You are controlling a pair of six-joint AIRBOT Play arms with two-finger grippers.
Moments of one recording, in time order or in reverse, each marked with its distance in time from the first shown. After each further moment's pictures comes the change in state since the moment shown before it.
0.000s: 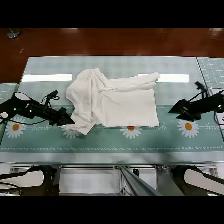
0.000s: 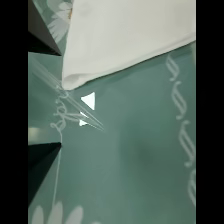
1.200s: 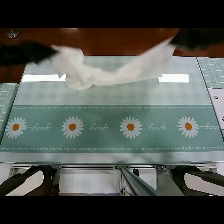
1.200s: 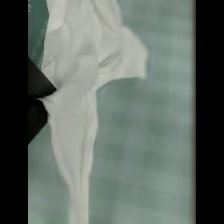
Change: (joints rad) left arm -0.002 0.325 0.637 -0.428 0.071 0.060; right arm 0.340 -0.017 1.037 0.010 -0.010 0.192
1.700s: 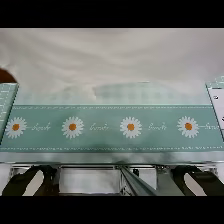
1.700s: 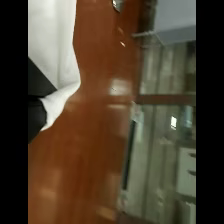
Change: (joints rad) left arm 0.025 0.347 0.572 0.481 0.016 -0.311; right arm -0.010 0.496 0.262 -0.213 0.069 0.001
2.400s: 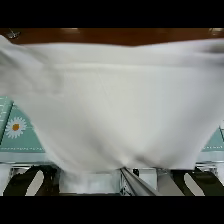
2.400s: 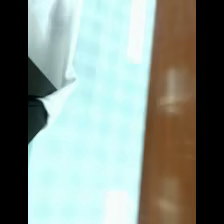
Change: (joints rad) left arm -0.029 0.099 -0.571 0.080 -0.027 -0.038; right arm 0.000 0.090 -0.608 -0.057 0.000 0.044
